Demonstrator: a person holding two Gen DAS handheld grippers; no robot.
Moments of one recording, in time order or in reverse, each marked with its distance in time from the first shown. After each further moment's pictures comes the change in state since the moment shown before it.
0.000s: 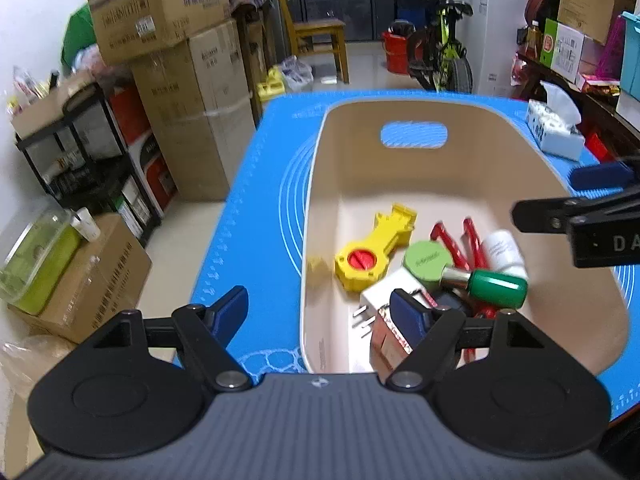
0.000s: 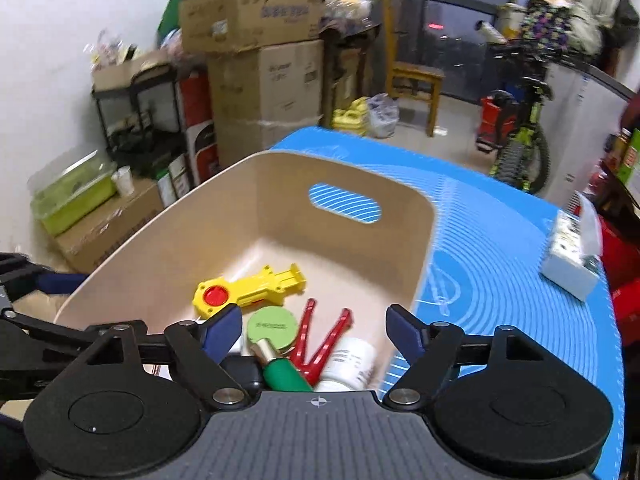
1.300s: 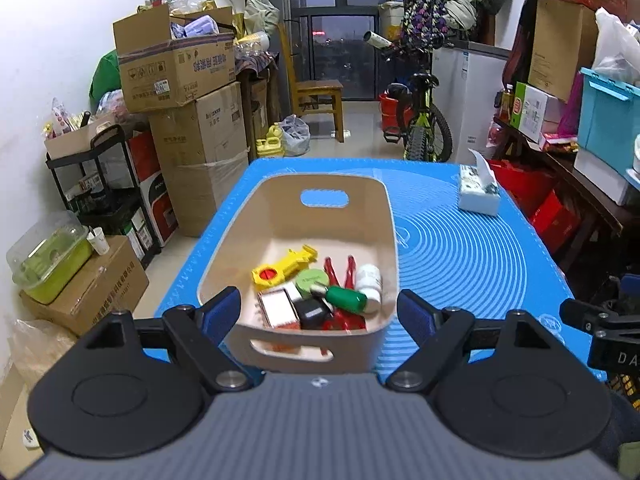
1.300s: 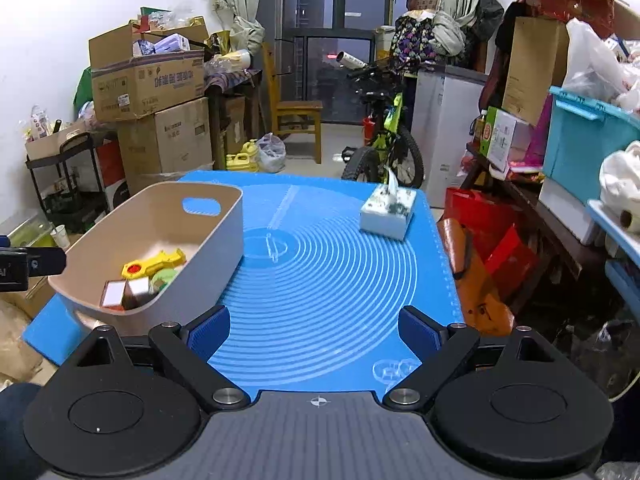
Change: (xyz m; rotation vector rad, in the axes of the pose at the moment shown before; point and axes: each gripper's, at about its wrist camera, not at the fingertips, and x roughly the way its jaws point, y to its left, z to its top) left arm -0.138 -0.109 -0.023 -0.087 -0.161 0.010; right arm -0.202 -0.088 -0.131 0.181 -0.133 -0.238
